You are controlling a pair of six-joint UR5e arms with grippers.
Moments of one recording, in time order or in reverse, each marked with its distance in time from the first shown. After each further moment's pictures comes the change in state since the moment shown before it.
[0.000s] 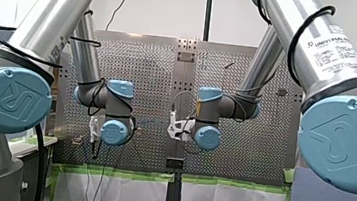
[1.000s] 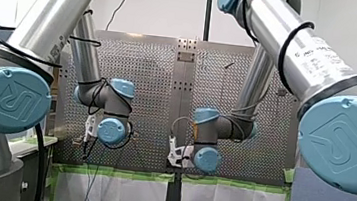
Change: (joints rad) left arm -0.006 0.005 -0.002 -0.139 -0.018 0.066; right arm 0.008 0.172 -0.005 0.038 0.057 -0.011
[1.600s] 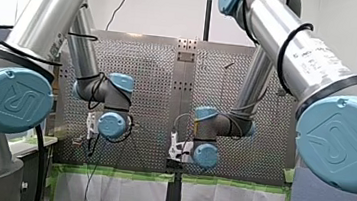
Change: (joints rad) left arm 0.038 0.056 0.003 -0.009 0.046 -0.106; right arm -0.024 -0.010 -0.058 0.031 -0.016 0.079
